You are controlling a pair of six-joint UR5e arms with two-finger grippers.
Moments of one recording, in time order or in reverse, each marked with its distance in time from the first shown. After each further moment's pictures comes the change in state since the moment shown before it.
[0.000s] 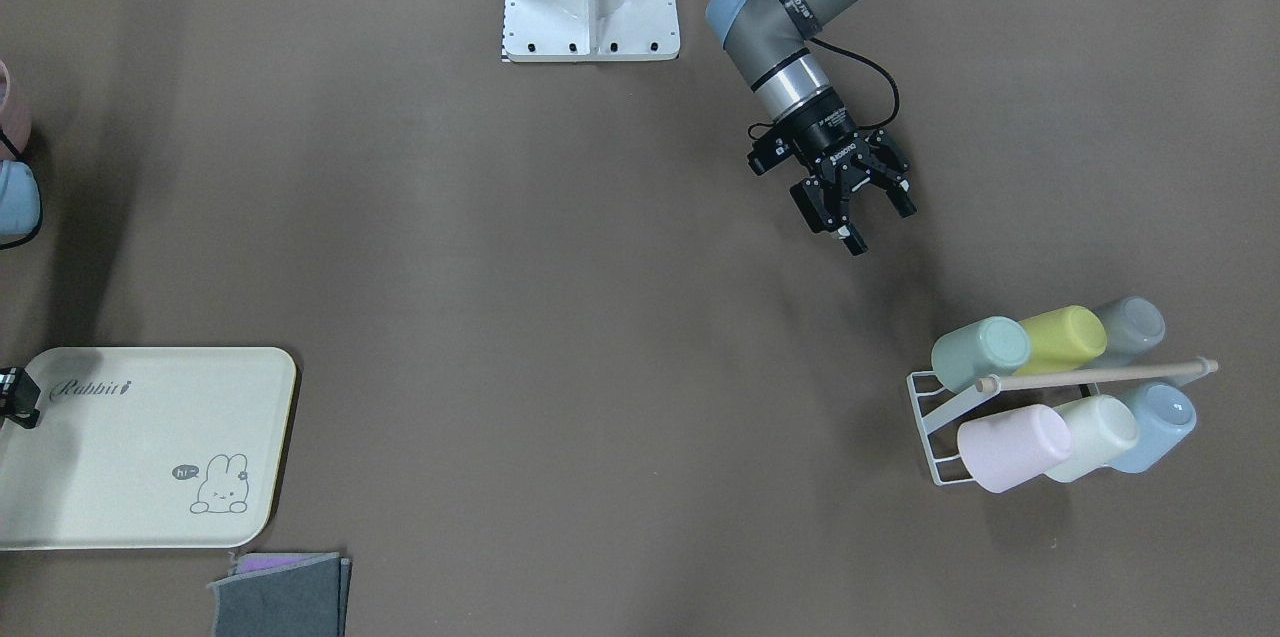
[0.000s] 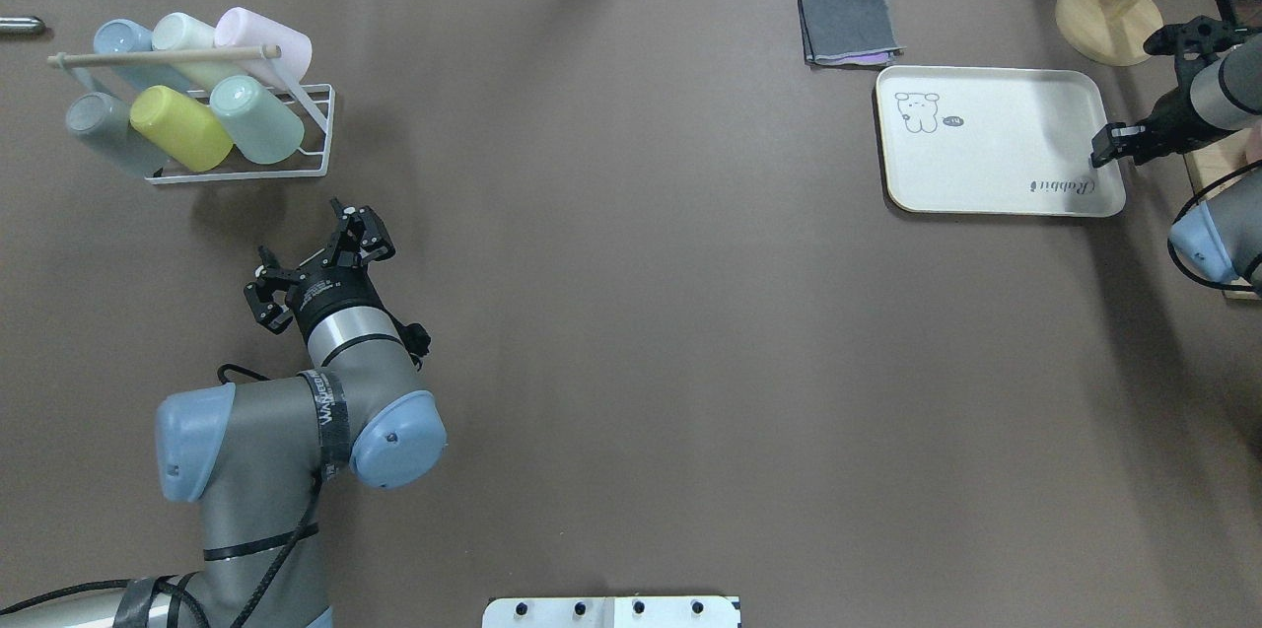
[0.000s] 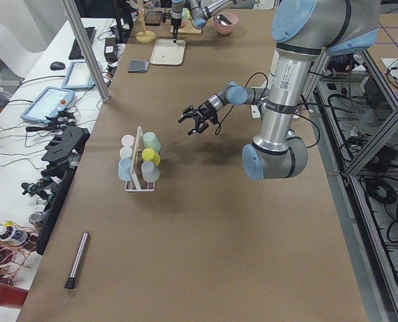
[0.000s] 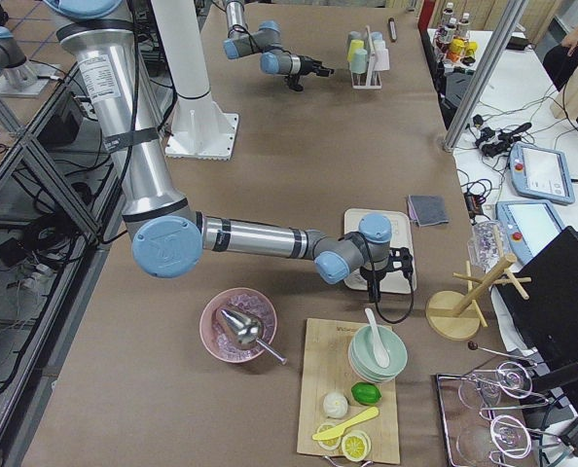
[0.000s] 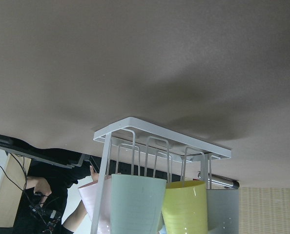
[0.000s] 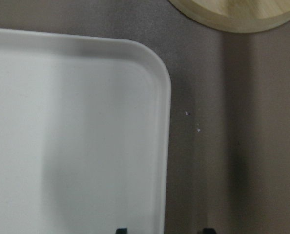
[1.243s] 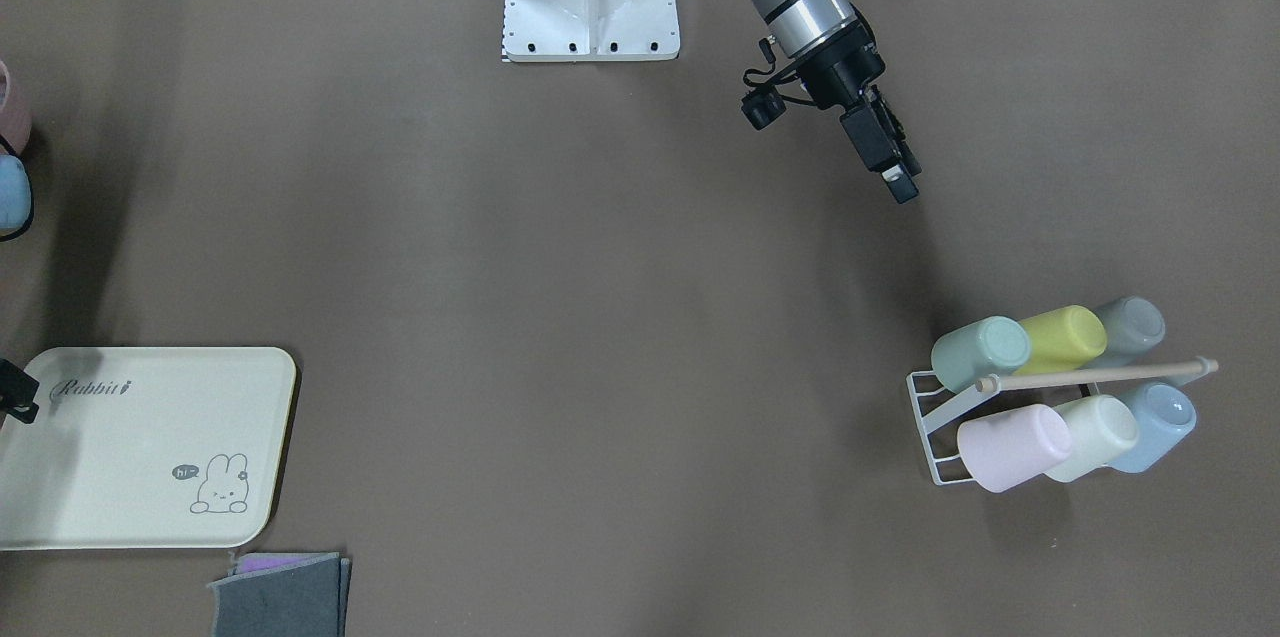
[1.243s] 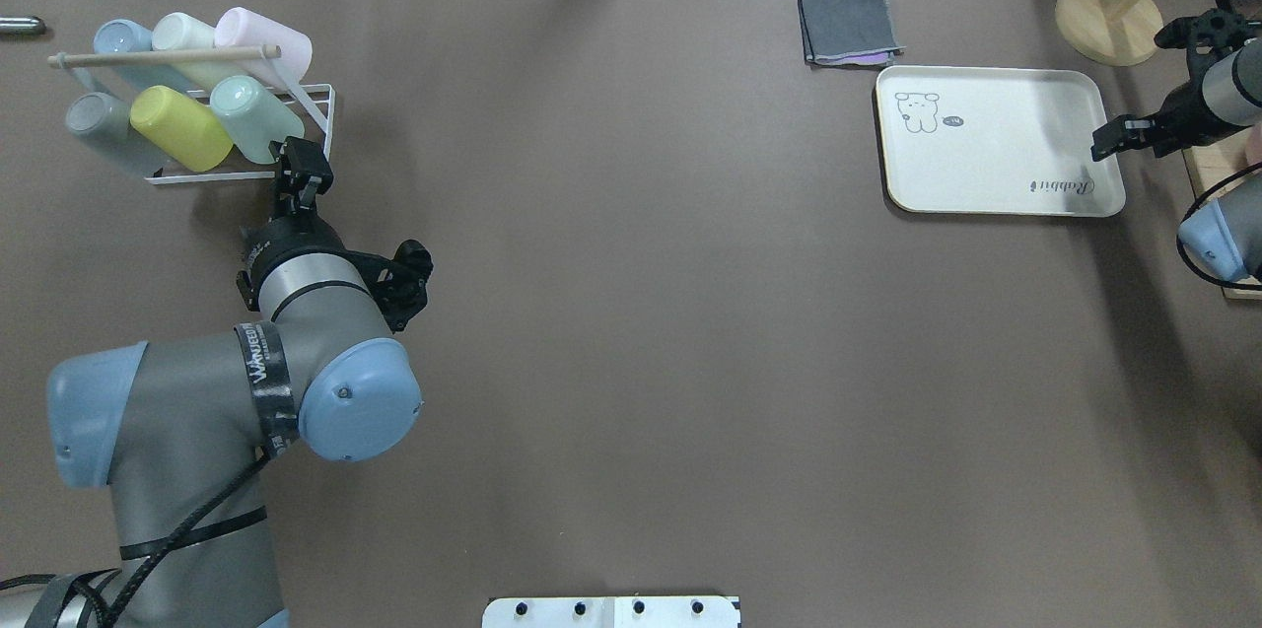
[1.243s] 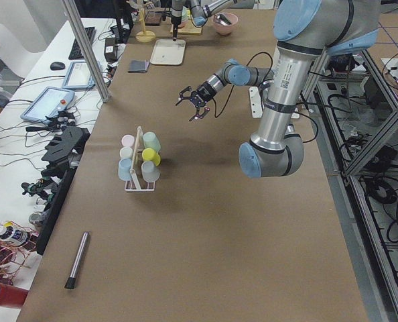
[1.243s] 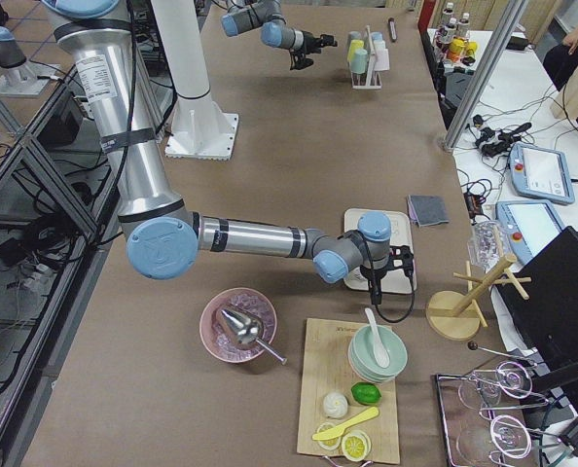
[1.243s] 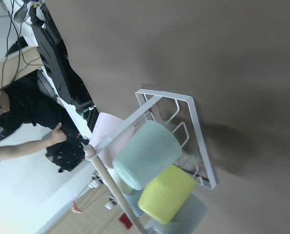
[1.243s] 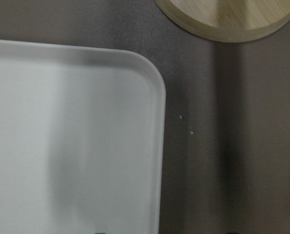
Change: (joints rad) left arm -0.052 -0.042 -0.232 0.221 -0.091 -0.500; right arm 0.014 -0.018 0.034 -0.002 0.002 0.000
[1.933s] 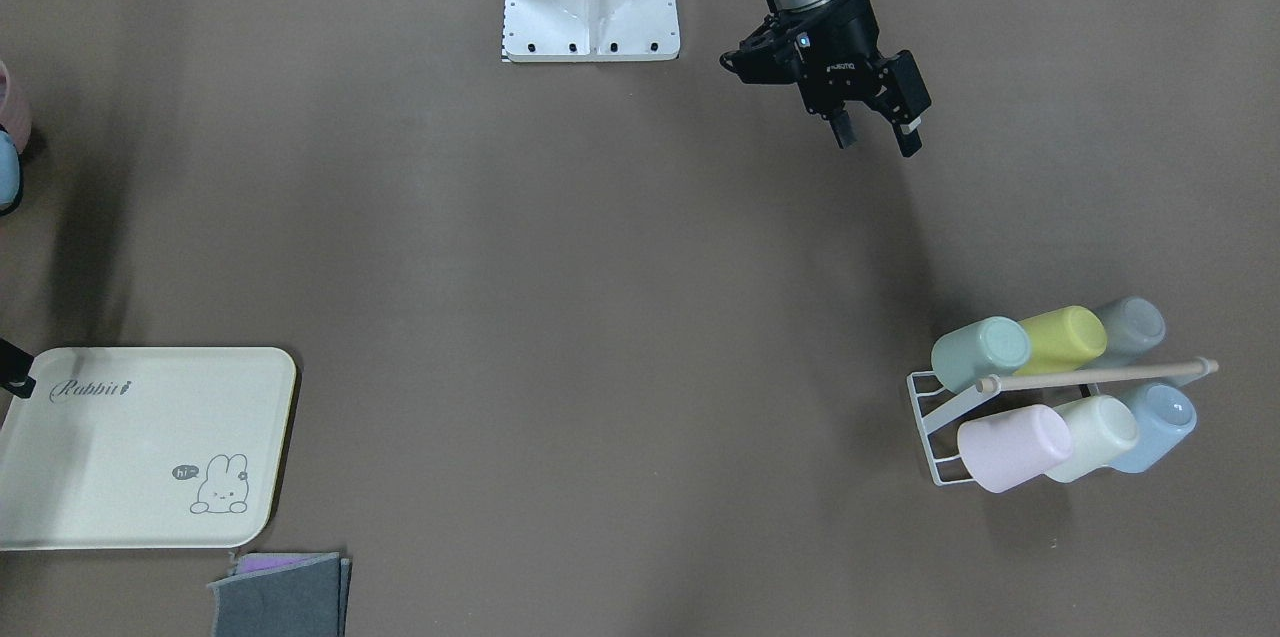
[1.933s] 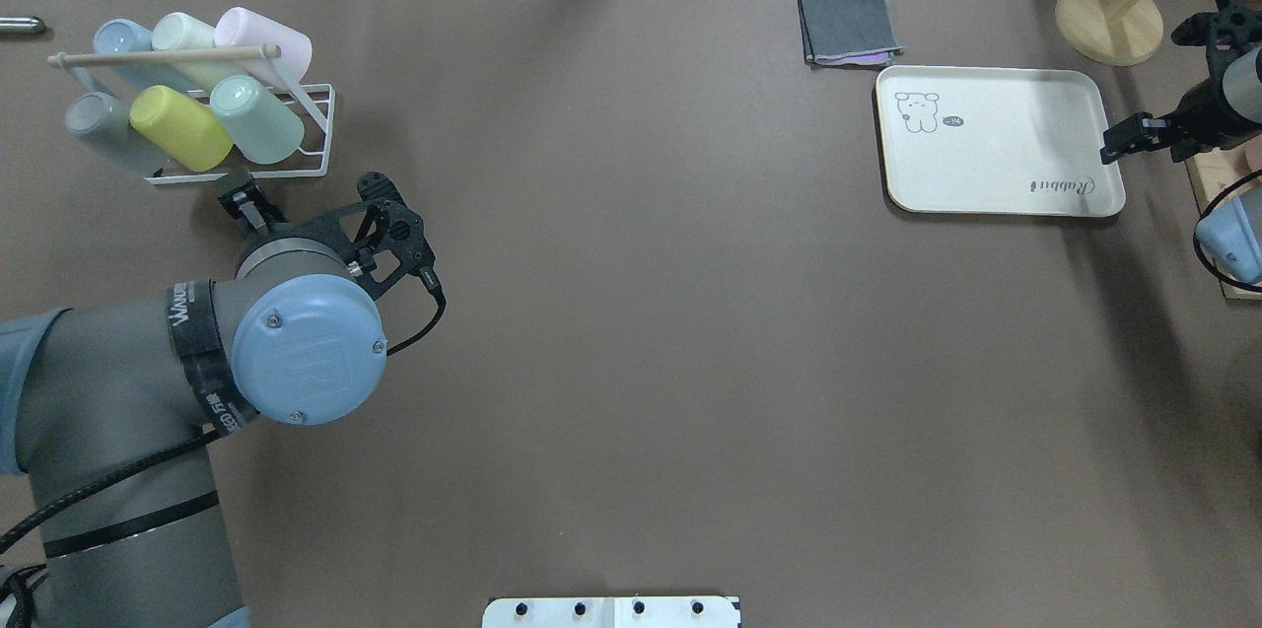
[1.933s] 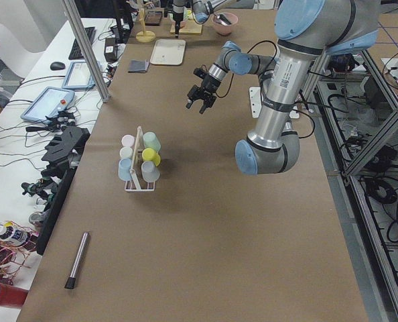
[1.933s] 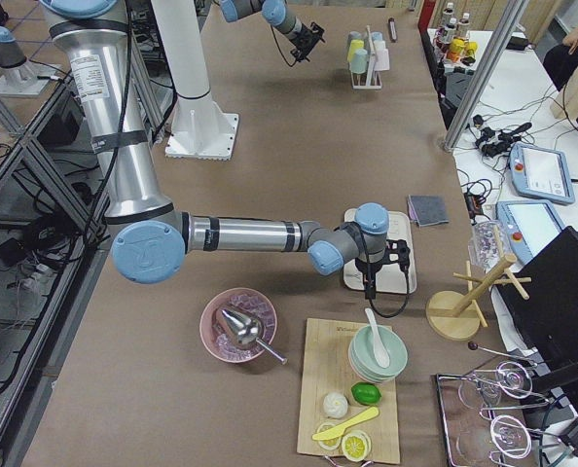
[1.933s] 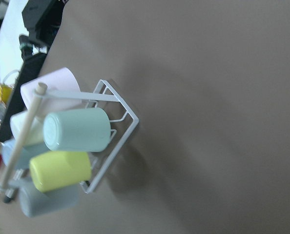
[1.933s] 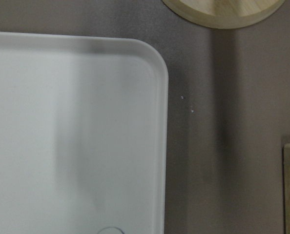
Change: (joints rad) left arm -0.046 -0.038 -0.099 -0.005 -0.320 -0.619; right arm 0.012 -0.034 0.097 -0.095 0.030 -0.002
